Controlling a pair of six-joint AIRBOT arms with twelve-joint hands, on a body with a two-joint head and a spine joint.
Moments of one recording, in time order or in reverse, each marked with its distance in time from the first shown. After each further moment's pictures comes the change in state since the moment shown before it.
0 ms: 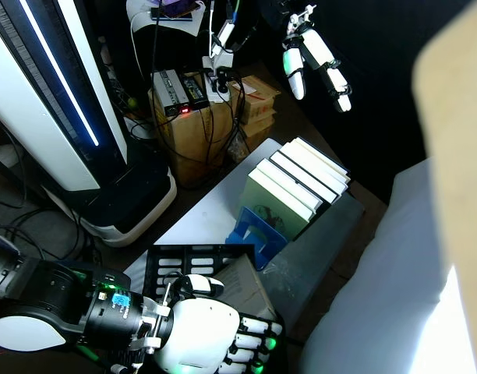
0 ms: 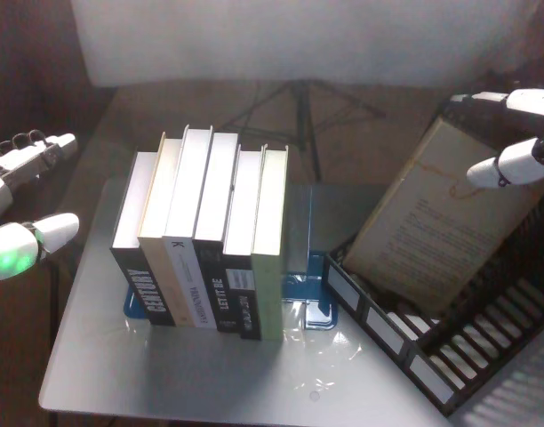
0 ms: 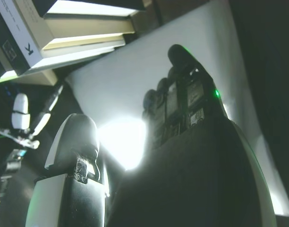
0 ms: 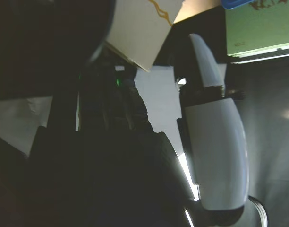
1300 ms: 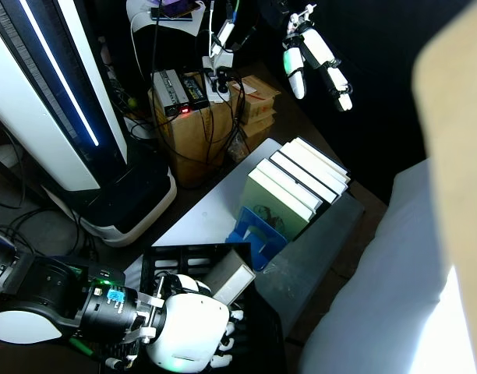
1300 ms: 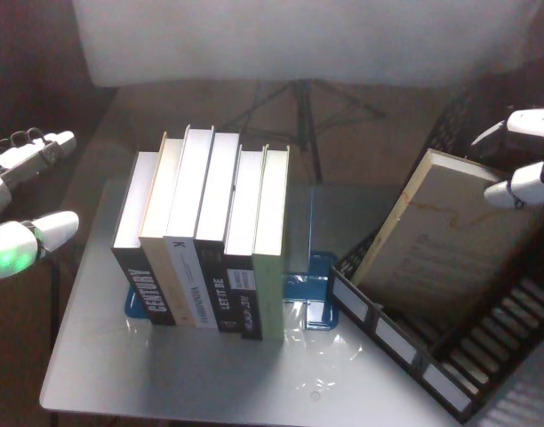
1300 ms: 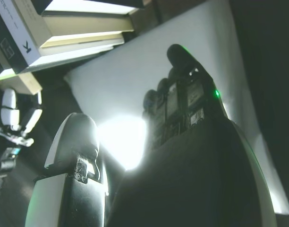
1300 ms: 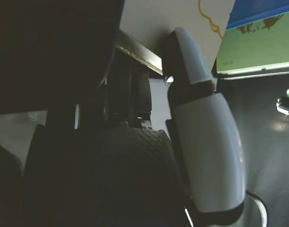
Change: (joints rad) left arm 0.000 0.000 0.000 -0.002 -0.007 -0.004; right arm -0.030 0.018 -0.034 -0.154 -0.010 0.021
